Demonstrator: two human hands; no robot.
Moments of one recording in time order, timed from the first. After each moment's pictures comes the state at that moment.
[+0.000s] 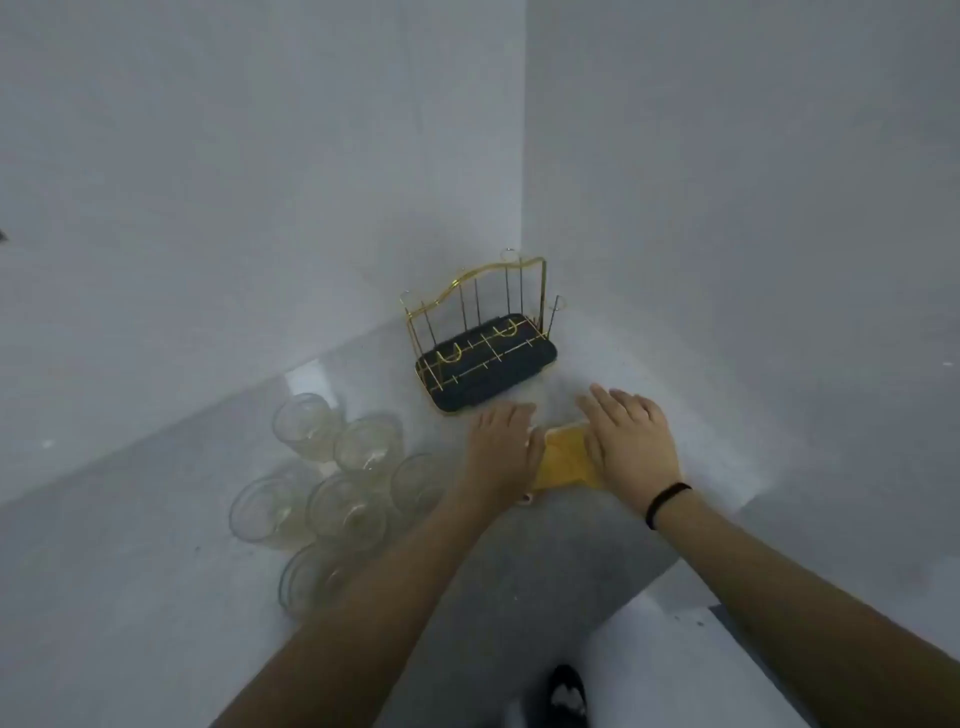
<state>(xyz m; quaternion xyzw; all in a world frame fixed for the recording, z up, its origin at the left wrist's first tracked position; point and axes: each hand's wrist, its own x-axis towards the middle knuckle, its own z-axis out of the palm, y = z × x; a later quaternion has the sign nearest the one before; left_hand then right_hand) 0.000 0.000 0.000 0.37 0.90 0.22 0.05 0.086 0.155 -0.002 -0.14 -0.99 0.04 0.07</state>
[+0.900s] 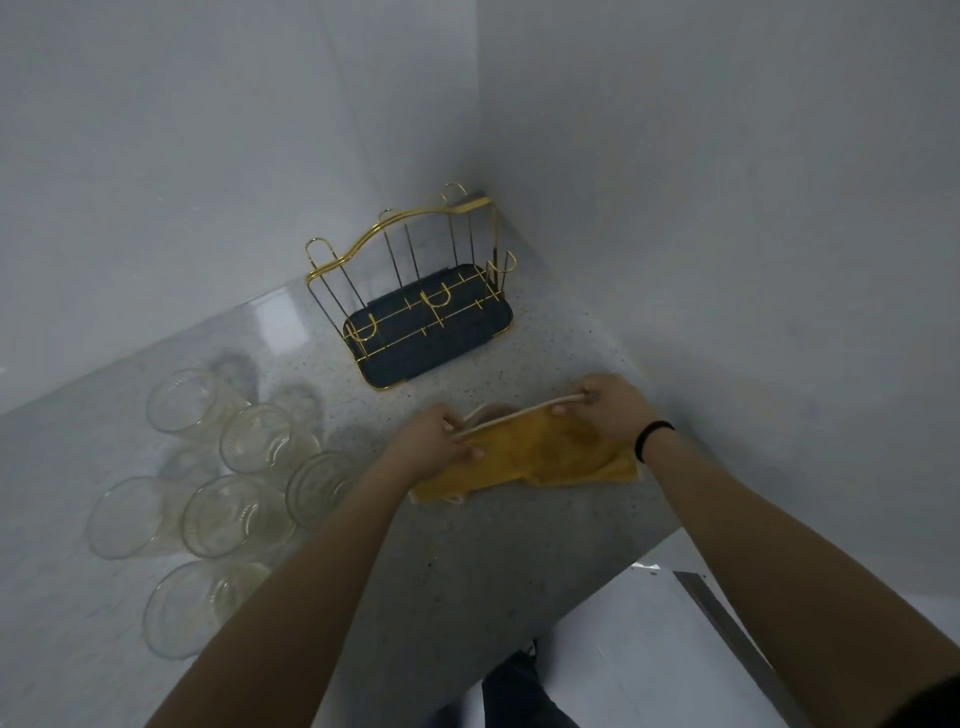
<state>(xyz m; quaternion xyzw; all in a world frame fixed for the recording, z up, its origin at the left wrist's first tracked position) -0.055 0.035 -0.073 0.17 0.90 0.21 0.34 0.035 0.264 -0.069 -0.25 -0.88 0.39 -0.14</state>
